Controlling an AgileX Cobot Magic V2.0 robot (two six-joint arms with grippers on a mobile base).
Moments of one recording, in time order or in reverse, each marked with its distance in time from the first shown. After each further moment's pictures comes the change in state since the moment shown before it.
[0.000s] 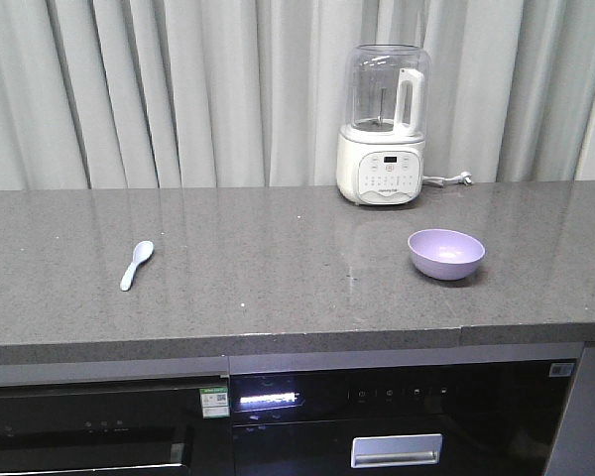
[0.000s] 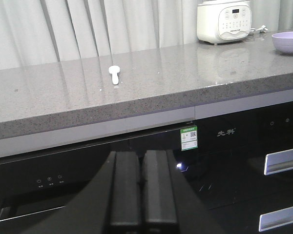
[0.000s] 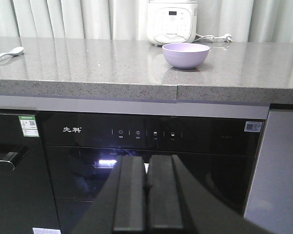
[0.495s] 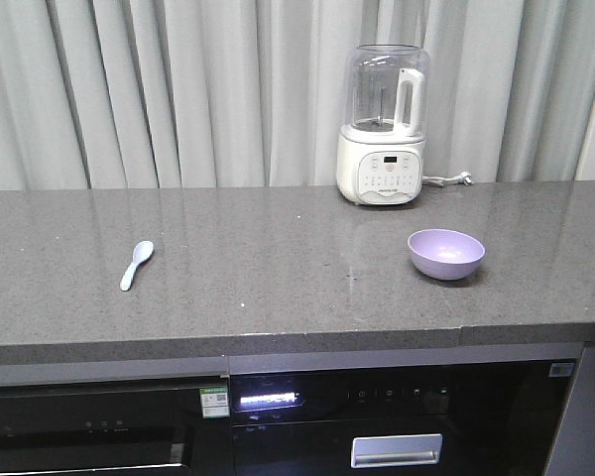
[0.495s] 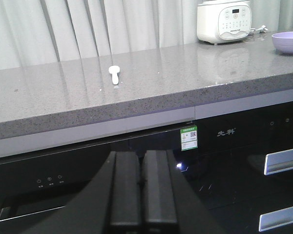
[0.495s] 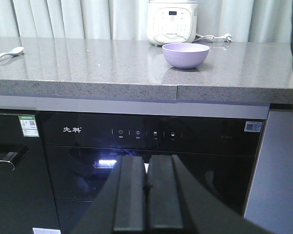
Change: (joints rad) left arm 0.000 0.000 0.000 0.000 0.000 0.000; right arm 0.000 0.000 0.000 0.000 0.000 0.000
